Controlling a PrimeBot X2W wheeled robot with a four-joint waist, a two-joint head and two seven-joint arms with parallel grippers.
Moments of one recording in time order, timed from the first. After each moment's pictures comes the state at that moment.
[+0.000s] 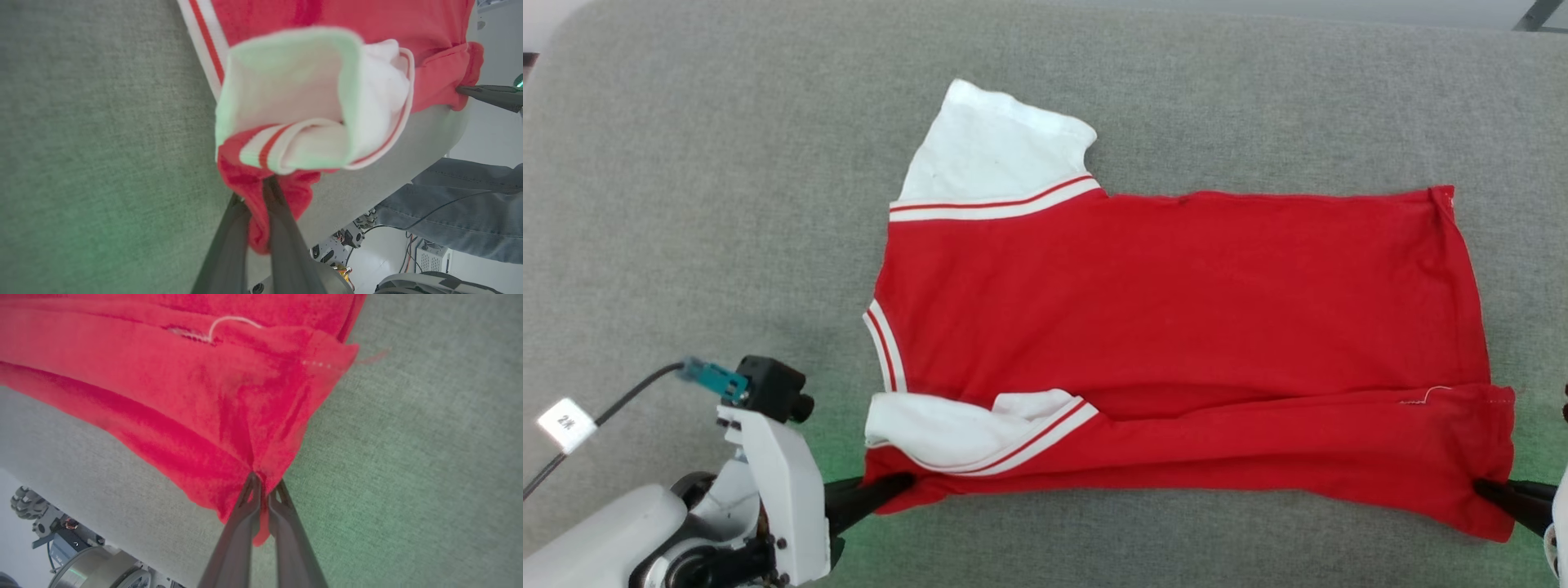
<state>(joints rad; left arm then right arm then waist) -0.54 0.92 -0.94 -0.02 -1.50 -0.02 0.39 -0.06 -0.72 0.10 -0.16 0.84 0.13 0.90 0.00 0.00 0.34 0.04</state>
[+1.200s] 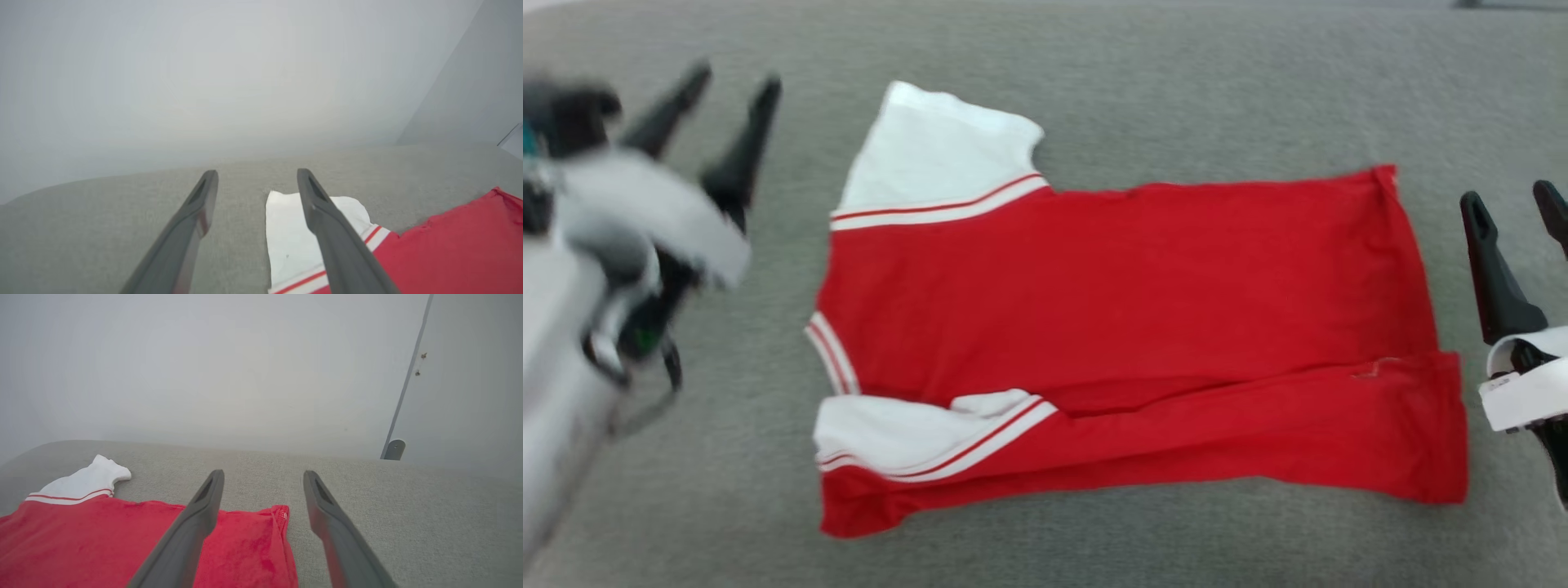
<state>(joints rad) -0.87 0.73 -0.66 0.34 -0.99 -0.03 -0.11 -0.30 -0.35 0.00 -0.08 0.48 0.13 0.06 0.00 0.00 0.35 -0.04</state>
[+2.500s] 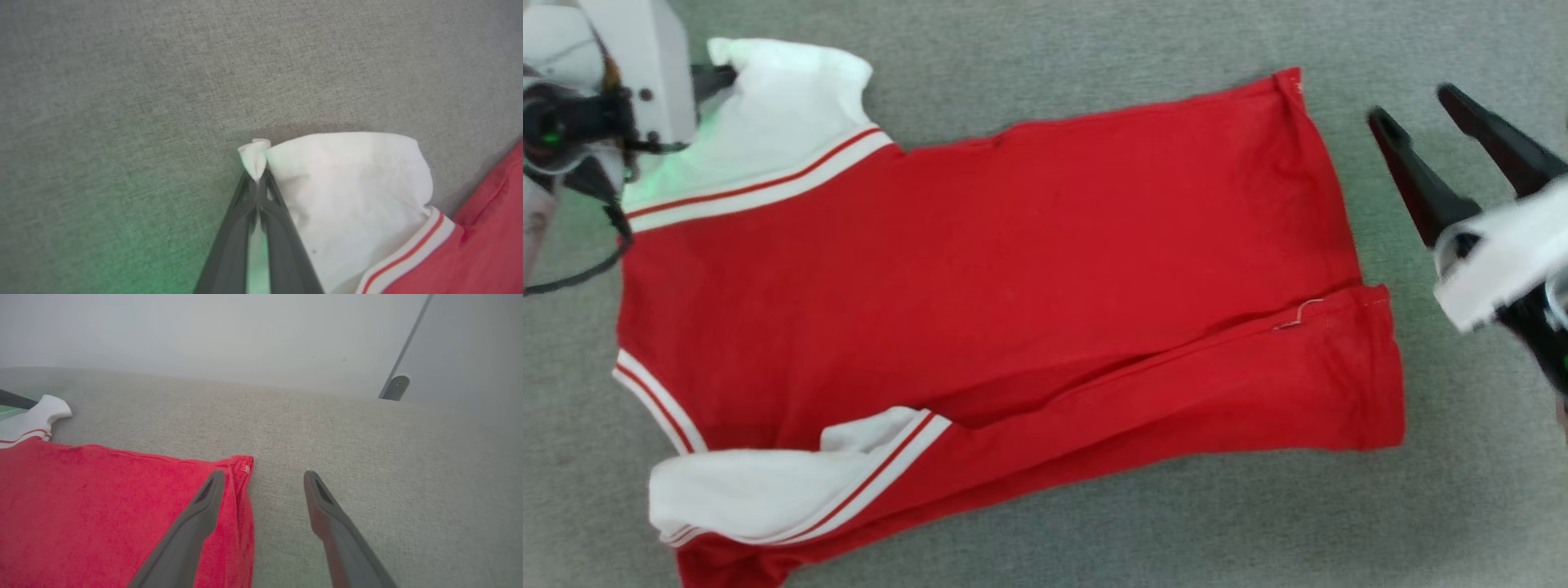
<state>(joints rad) -1.37 0.66 -0.94 0.76 -1.24 -0.12 0.72 -0.59 -0.41 0.19 -0.02 0.59 0.13 0.33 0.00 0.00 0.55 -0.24</state>
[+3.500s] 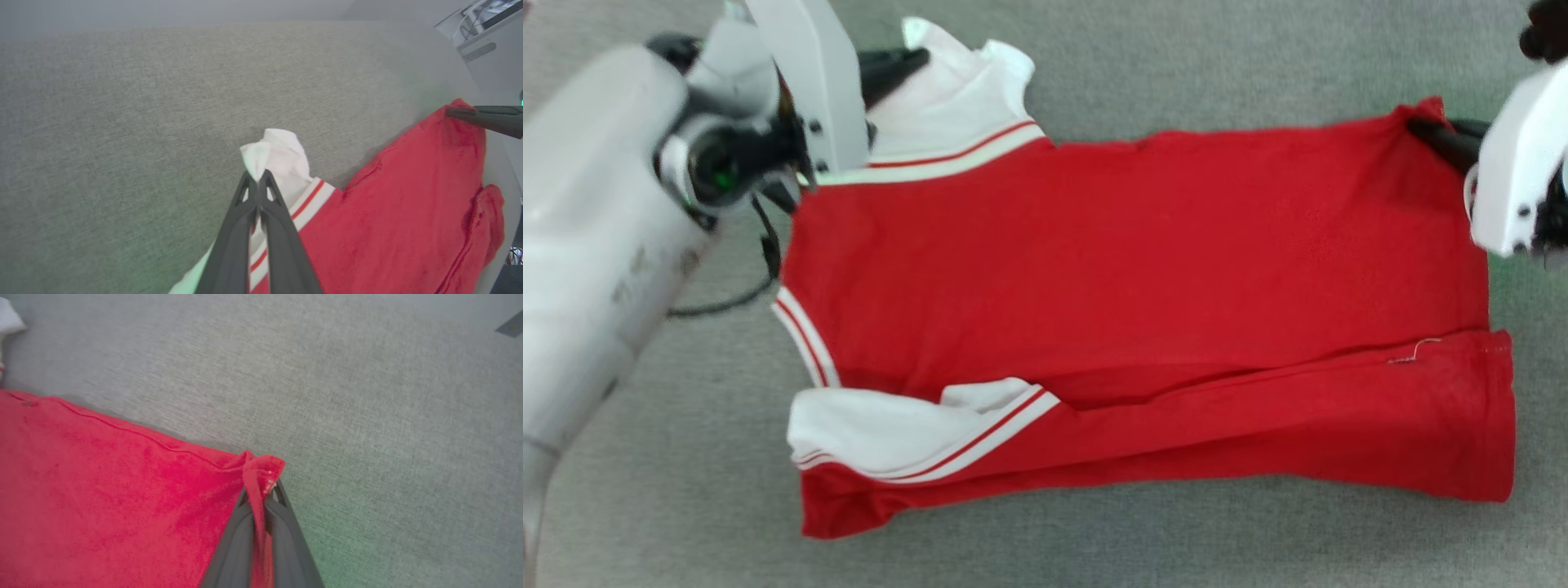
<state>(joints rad) -1.35 0.58 -1.05 0.57 -1.39 -0.13 0.45 -0.95 -0.58 0.50 0.36 0.82 0.13 0.68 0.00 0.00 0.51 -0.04</state>
